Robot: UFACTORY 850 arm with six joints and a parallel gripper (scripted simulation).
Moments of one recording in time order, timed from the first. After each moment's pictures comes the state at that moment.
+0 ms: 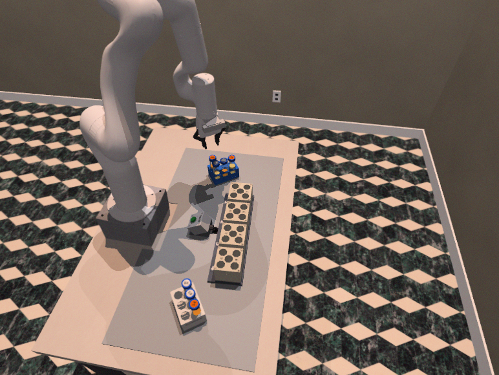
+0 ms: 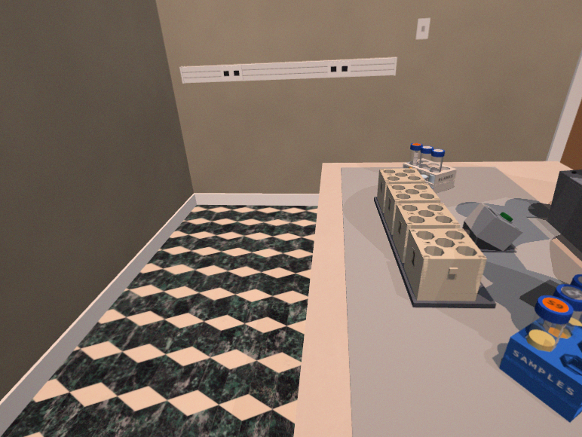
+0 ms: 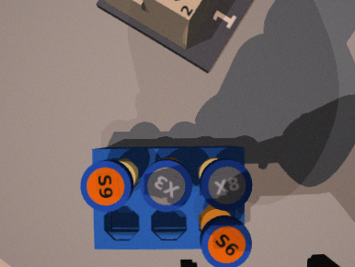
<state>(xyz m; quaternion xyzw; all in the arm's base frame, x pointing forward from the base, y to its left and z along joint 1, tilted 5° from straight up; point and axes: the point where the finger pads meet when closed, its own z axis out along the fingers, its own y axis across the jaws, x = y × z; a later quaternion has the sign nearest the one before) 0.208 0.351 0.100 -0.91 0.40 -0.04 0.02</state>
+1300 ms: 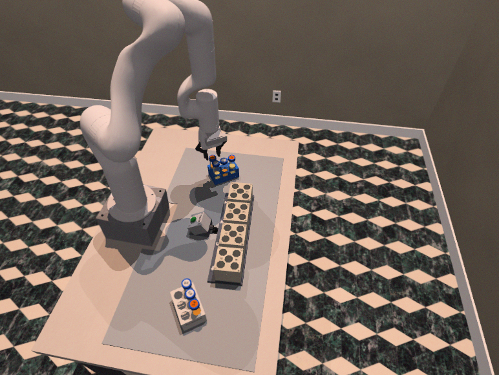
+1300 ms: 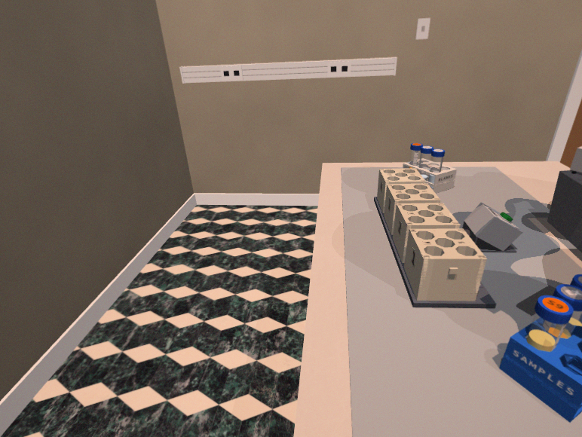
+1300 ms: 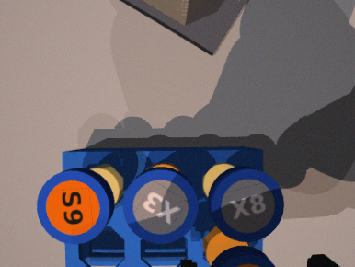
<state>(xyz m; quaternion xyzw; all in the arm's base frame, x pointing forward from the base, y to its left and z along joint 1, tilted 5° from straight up) 0.214 0.352 0.031 -0.91 0.40 -0.03 0.01</state>
